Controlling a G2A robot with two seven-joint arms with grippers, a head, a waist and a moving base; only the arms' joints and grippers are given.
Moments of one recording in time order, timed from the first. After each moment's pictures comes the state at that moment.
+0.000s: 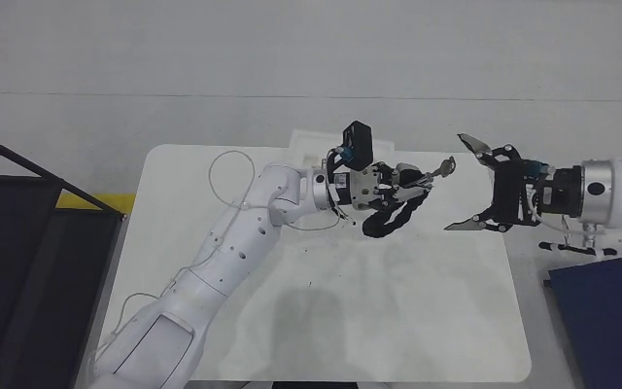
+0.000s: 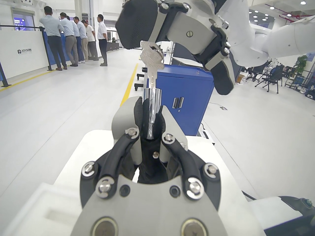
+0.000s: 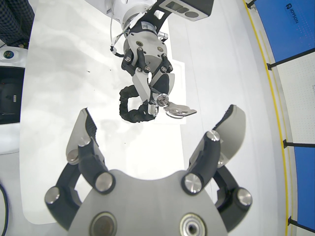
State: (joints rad) left arm 0.57 -1.47 -0.85 -1.12 0.97 -1.01 0.09; right arm -0.68 -0.48 1.20 -1.92 -0.53 -1.01 0.58
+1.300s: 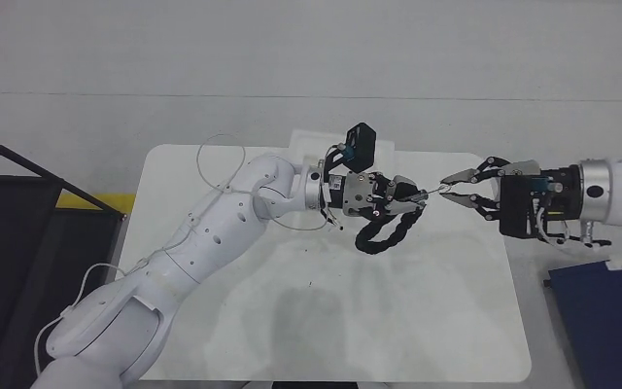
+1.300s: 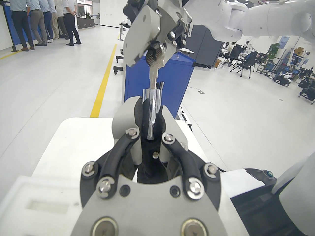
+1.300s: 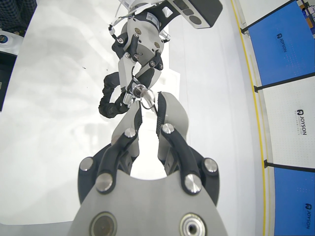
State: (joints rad) left arm 0.42 -1.31 -0.58 -1.17 0.60 -1.01 -0.05; right arm -0.48 -0.35 0.89 -1.85 -0.94 -1.01 0.03
